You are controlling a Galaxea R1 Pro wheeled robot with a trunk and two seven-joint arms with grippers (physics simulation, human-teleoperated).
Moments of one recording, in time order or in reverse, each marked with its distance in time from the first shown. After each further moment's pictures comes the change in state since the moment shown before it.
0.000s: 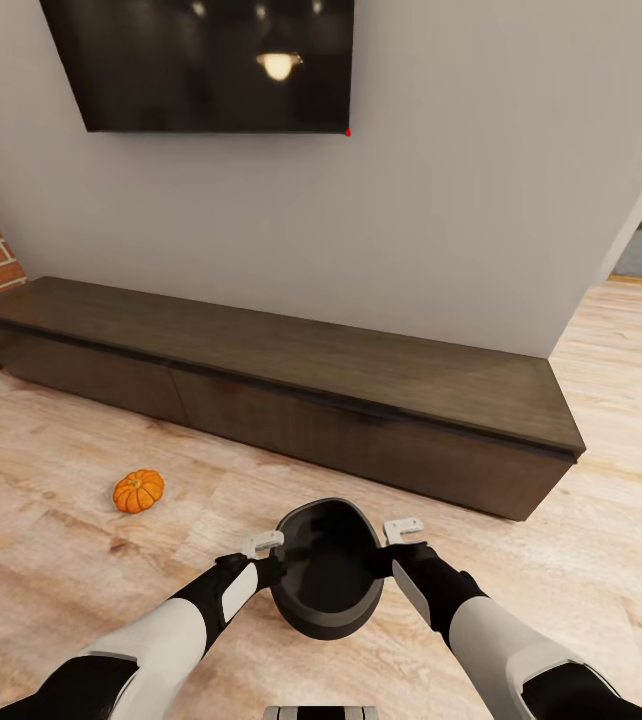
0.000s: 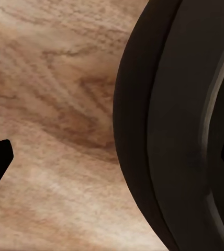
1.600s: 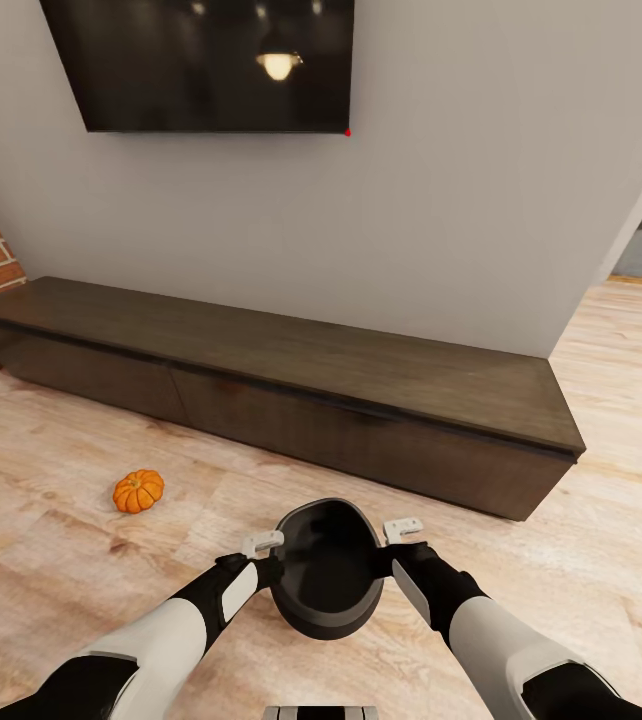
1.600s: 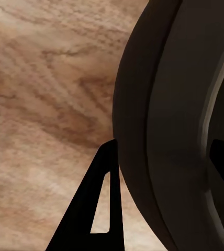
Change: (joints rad) left arm 0.000 0.000 0.001 0.000 0.005 -0.001 0.000; right arm 0.000 0.000 -0.001 -0.003 -0.009 0.000 0.005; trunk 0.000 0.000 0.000
